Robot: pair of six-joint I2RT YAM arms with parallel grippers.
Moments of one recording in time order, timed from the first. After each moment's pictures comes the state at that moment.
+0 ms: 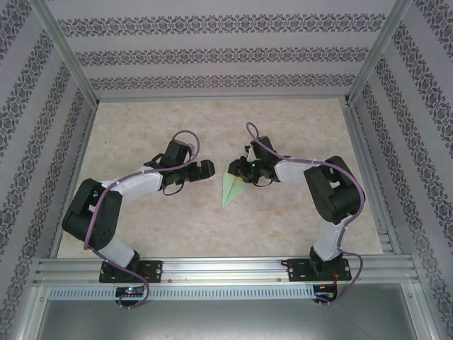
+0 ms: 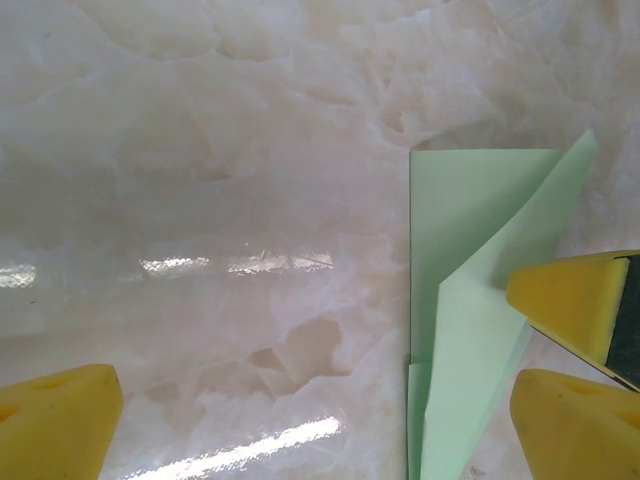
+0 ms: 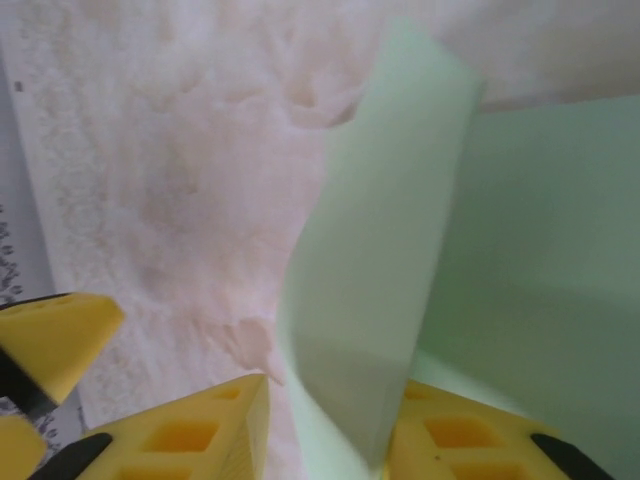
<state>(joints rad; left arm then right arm) -0.44 1.59 0.87 -0.17 0.27 -0.66 0.47 1.85 0.96 0.03 -0.54 0.82</state>
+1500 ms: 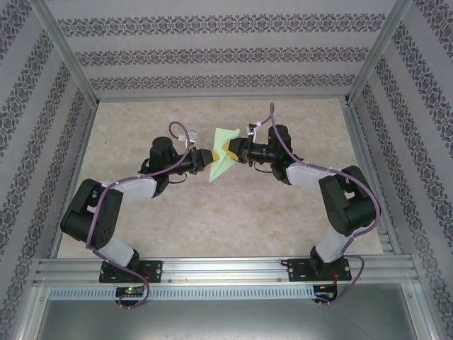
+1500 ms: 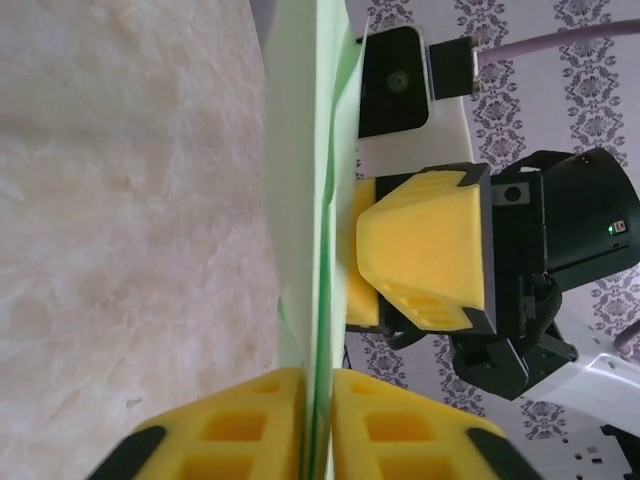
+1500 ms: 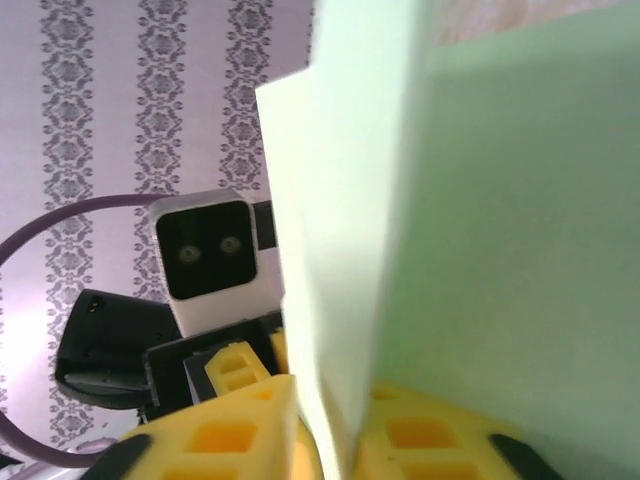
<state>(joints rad) -0.38 1.59 0.72 0.64 0.85 -1.11 0.41 1.70 0.88 0.56 -0.86 1.18</state>
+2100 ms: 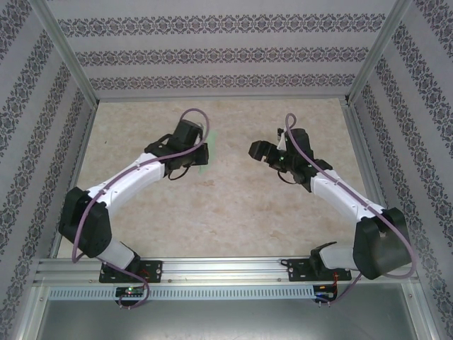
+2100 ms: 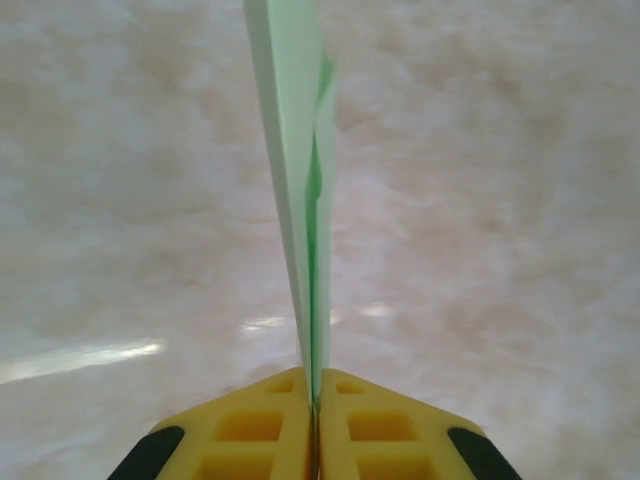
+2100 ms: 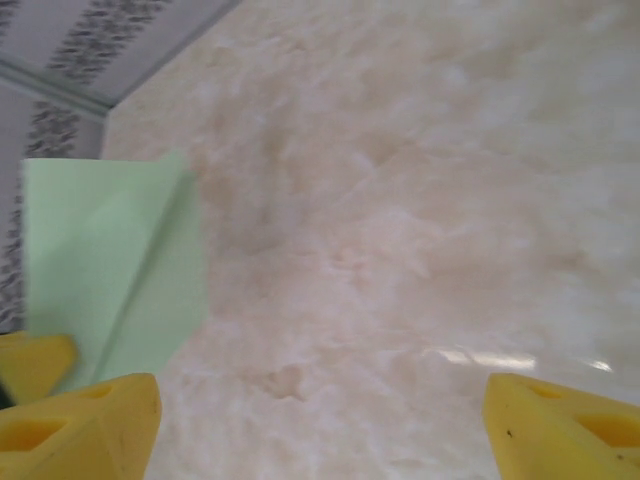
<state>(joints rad) -0.60 1.57 1.25 -0.58 -0.08 -0.53 0.35 1.31 0.83 -0.17 -0.27 0.68</state>
